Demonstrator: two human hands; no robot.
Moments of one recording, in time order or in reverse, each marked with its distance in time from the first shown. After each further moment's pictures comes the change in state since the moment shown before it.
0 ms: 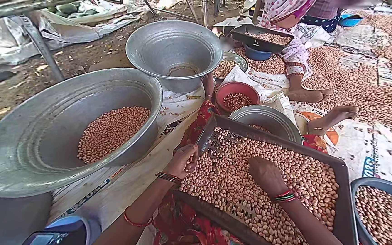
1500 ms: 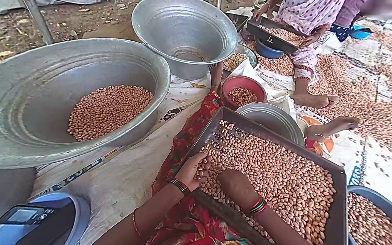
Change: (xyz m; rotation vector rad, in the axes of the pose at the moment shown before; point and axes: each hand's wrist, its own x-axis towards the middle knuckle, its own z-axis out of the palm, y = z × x) left_hand -0.022 -0.032 0.021 -0.332 0.149 -0.391; right_hand -0.010 -0.076 0.027 0.139 -0.285 -0.190
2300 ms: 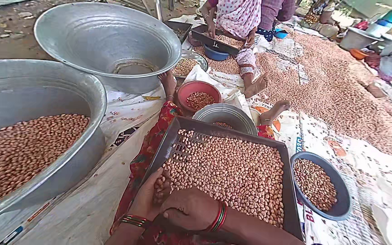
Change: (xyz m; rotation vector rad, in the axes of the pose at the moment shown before) left_hand 0.008 -0.013 -0.006 -0.010 -0.055 0.231; right_hand 0.010 -0.035 -0.036 0.683 0.023 -0.303
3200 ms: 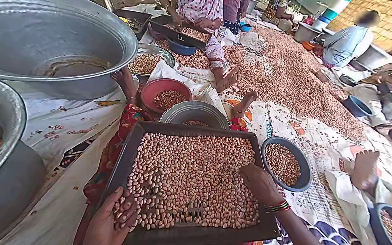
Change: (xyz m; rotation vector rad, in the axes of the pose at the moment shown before) left_hand 0.004 -0.005 -0.009 0.021 -0.020 0.009; right_hand -0.171 -0.006 -0.107 -0.839 0.322 1.089
